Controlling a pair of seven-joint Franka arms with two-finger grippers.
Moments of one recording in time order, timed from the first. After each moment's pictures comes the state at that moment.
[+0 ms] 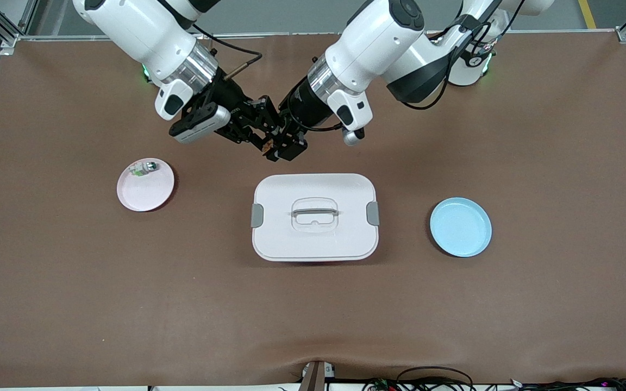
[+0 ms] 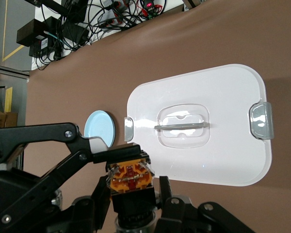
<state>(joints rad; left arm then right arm) -0.43 0.32 -0.45 -1.59 -0.30 2.51 -2.17 0.68 -0.02 -0.06 -1.92 0.49 2.41 0.42</state>
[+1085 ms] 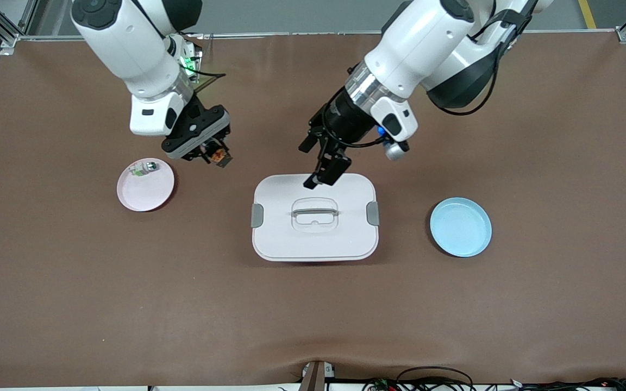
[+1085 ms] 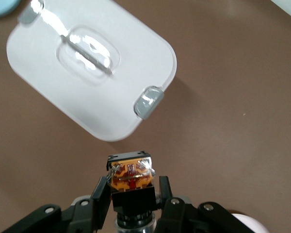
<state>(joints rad) -0.30 0.28 -0.45 -1.56 -0.21 2.50 -2.16 0.57 -0.03 -0.08 -1.87 0.07 2.00 -0.30</state>
